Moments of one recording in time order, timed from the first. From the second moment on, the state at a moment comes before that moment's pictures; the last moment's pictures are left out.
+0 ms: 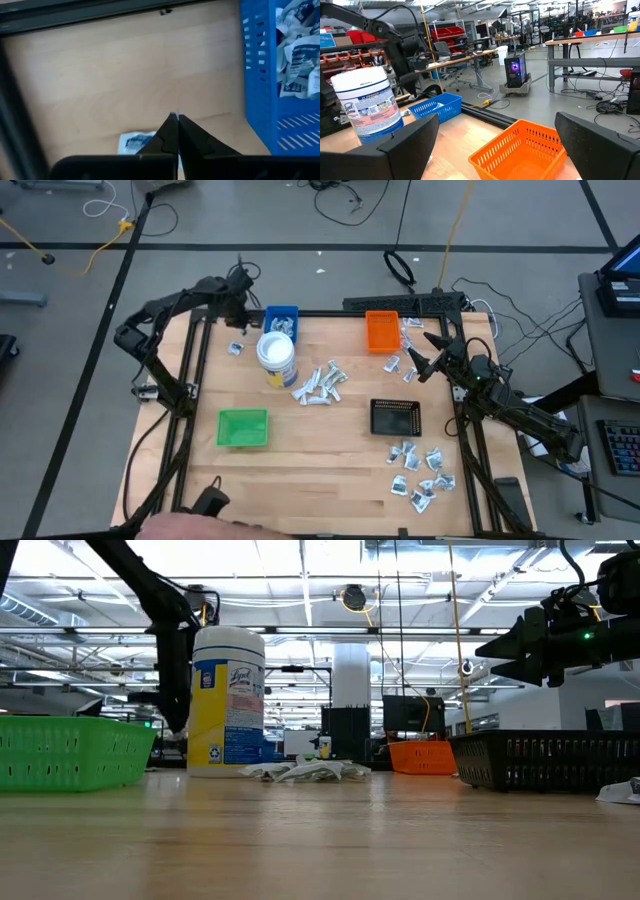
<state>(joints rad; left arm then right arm) 1.02 1.67 1.16 -0.89 0.04 -0.38 -0.57 0.05 0.01 0.08 0.16 0.17</state>
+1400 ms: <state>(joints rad) 0.85 2.22 2.04 -1.38 0.08 -0.56 -0.57 0.05 0.01 0.08 0.16 0.17</state>
